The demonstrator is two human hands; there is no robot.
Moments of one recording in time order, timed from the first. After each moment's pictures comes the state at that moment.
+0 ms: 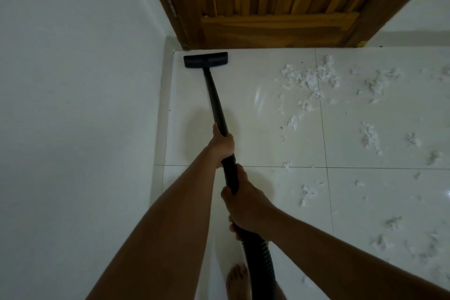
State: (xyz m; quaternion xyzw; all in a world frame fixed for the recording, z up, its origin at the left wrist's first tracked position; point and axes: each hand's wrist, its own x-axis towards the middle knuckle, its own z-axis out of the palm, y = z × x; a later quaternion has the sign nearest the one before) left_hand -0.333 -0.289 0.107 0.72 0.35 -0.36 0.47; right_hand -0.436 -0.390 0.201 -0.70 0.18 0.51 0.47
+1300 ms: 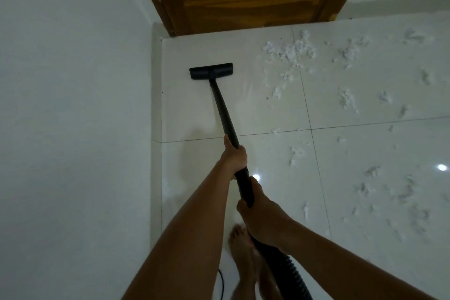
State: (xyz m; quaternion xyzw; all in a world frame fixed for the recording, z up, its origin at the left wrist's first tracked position) left_hand -0.515 -0.347 0.136 0.72 0.32 -0.40 0.47; right_hand -0.622 -0.437 0.216 -0.74 0.18 0.48 0.43
